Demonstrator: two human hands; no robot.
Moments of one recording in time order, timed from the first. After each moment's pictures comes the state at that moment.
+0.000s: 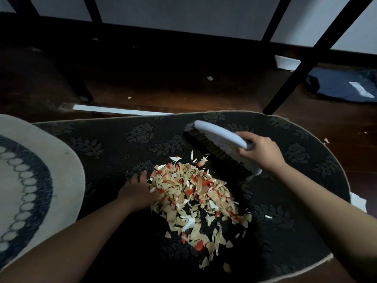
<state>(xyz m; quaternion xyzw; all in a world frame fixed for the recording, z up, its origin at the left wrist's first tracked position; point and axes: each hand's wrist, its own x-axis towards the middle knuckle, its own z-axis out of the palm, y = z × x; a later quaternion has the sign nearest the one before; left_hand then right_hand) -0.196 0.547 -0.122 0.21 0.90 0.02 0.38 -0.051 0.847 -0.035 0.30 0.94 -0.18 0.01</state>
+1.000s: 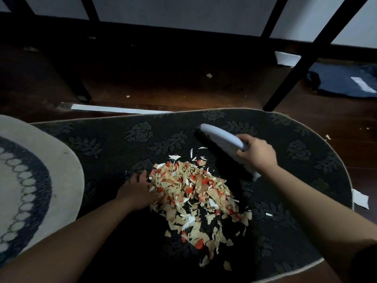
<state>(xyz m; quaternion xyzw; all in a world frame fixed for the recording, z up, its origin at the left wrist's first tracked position) -0.196 0.548 -0.124 0.22 0.90 0.00 0.38 -0.055 0.844 -0.057 0.36 0.92 -0.14 0.04</state>
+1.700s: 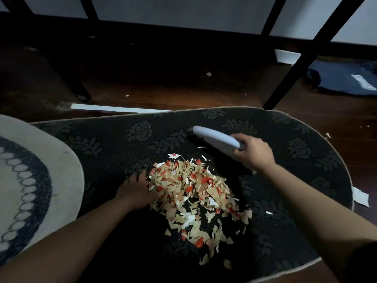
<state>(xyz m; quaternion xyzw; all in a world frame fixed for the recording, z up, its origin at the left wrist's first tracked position) -0.195 0.547 -0.122 0.21 0.90 -0.02 0.39 -0.057 0.844 -0.061 0.33 0.93 -0.15 0.04</state>
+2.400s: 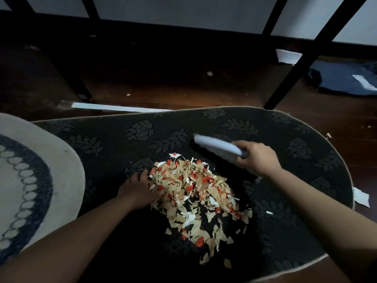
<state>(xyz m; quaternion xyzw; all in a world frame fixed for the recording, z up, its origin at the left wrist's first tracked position) -0.192 0.548 -0.118 0.22 0.89 -0.02 0.39 -0.040 0.838 -0.056 0.30 0.94 -0.14 0.08</state>
